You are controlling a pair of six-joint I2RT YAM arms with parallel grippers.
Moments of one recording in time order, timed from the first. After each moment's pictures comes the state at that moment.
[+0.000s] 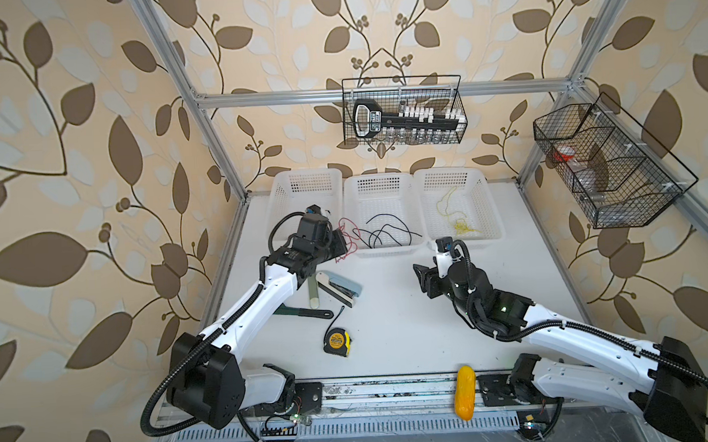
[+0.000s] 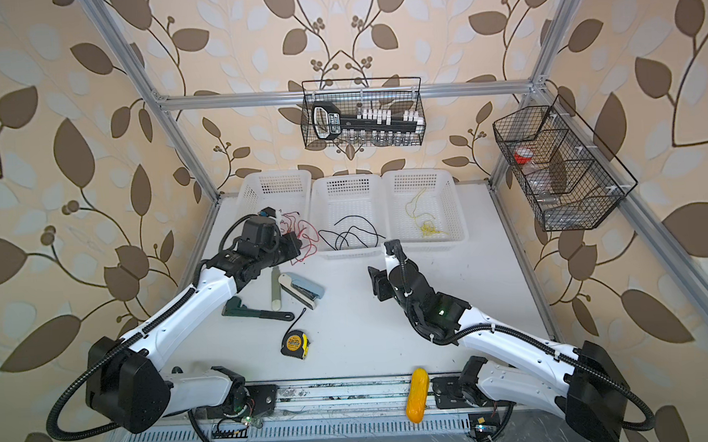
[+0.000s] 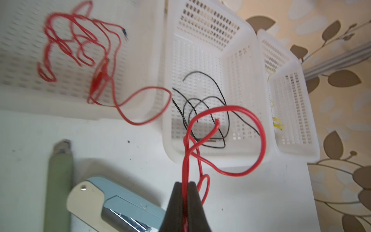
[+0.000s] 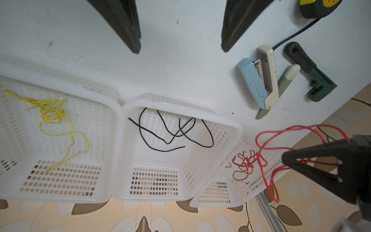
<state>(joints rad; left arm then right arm) -0.33 1.30 1.06 -0.42 0.03 -0.64 0.83 1.04 0.64 -0.06 0.42 0.33</state>
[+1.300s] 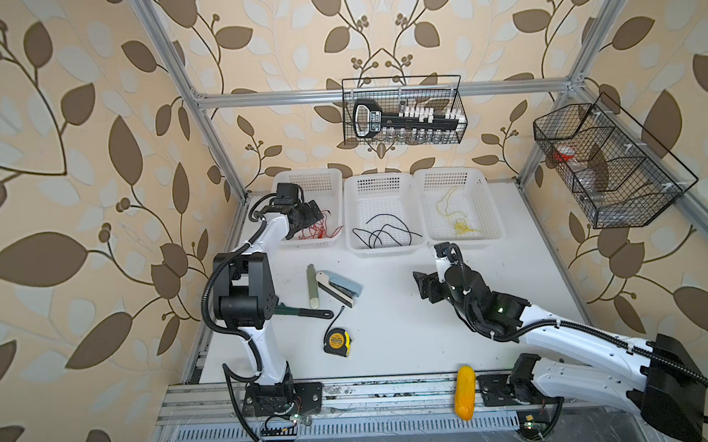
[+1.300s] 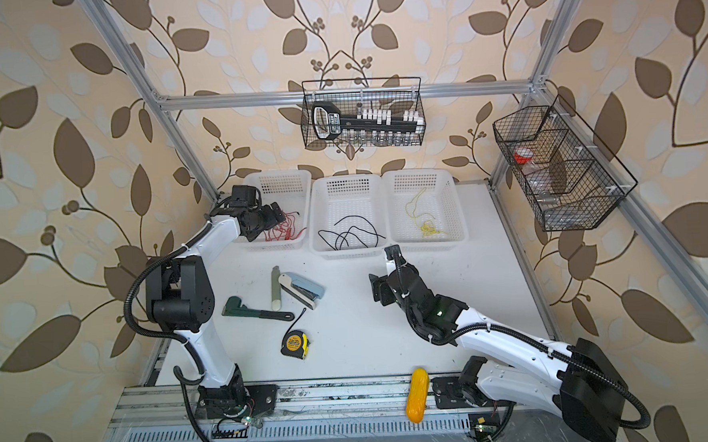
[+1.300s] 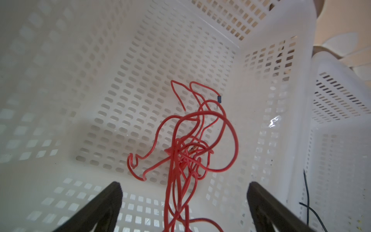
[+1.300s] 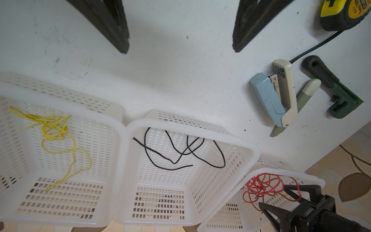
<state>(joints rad) -0.03 1.85 1.49 -0.50 0.06 -0.55 0.81 1.04 0.60 -0.08 0.42 0.32</state>
